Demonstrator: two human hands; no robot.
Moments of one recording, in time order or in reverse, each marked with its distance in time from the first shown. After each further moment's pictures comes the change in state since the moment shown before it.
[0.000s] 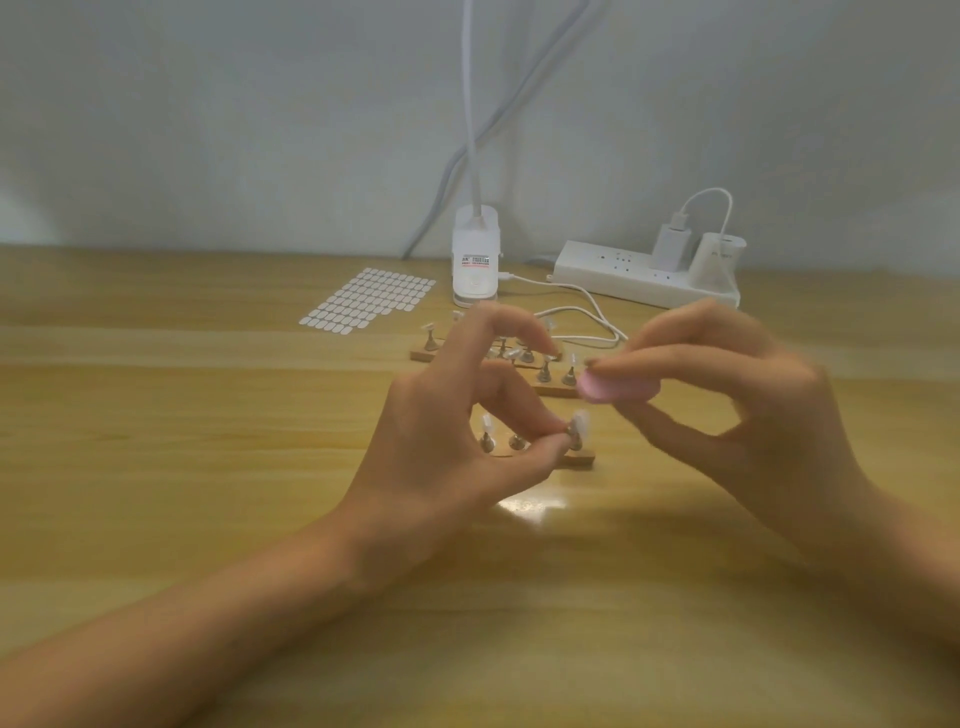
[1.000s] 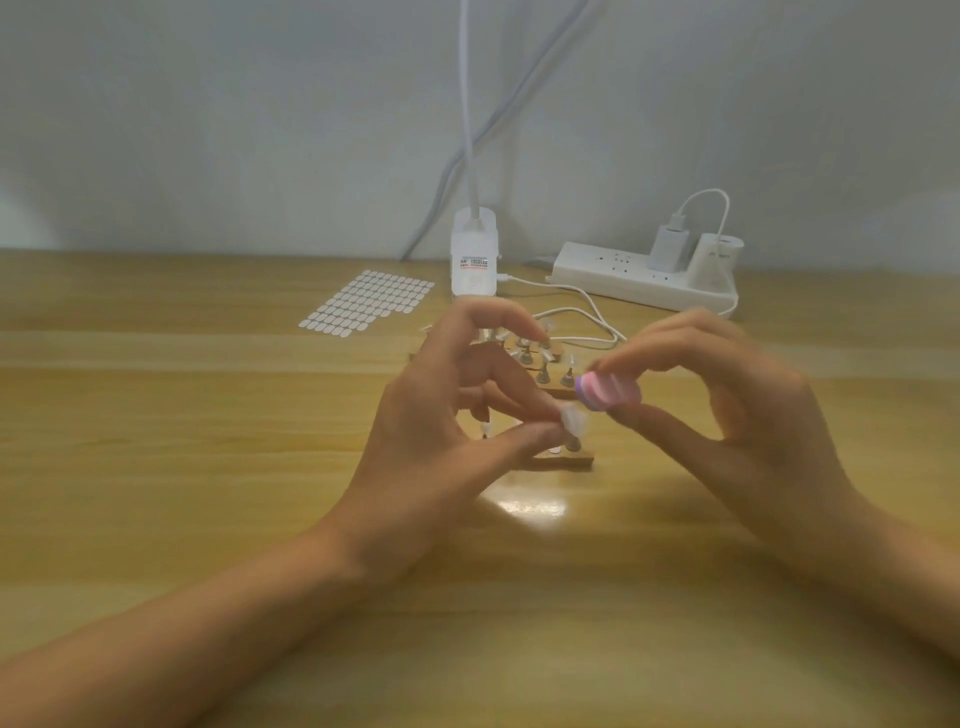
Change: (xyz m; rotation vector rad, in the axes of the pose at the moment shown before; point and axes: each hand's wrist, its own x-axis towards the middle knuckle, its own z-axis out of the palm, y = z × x) left_hand 0.004 0.001 0.000 -0.215 0.014 -0.061; right_hand -0.002 -0.001 0.006 0.157 0.013 0.078
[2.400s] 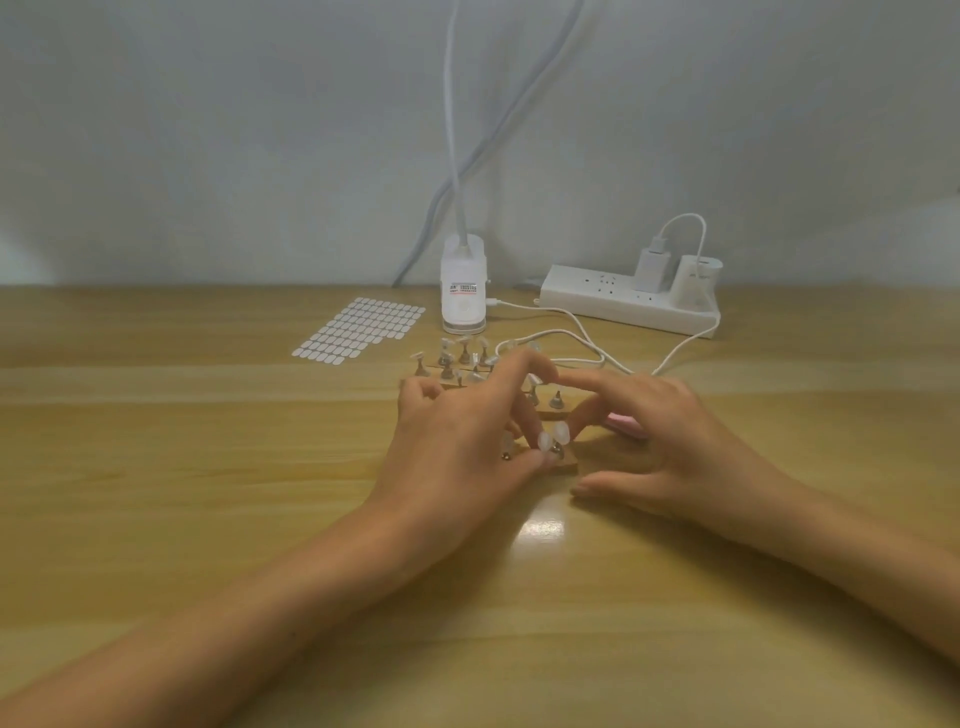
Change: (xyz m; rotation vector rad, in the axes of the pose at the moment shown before) left_hand 0.015 -0.019 0.009 0.664 -0.131 -0.088; right_hand 0.005 0.024 -0.001 -0.181 -0.418 0.321
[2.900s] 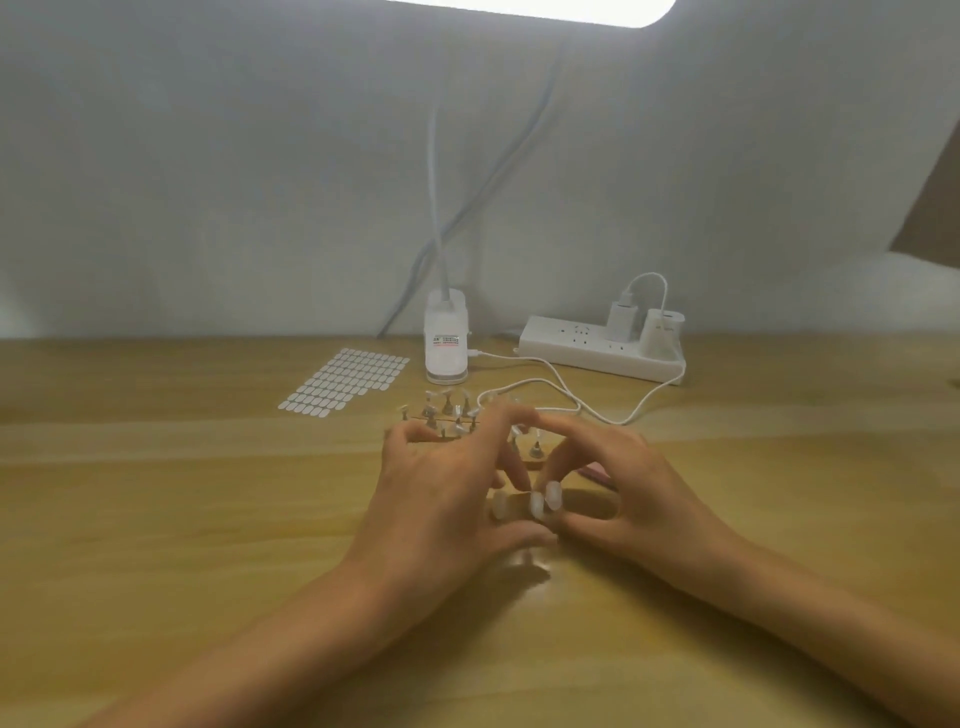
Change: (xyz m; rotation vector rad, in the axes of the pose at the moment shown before) left_hand -0.003 -0.005 -0.003 0.099 -0.014 0.128; right_hand 0.001 -0.007 0.012 0.135 0.159 -0.071
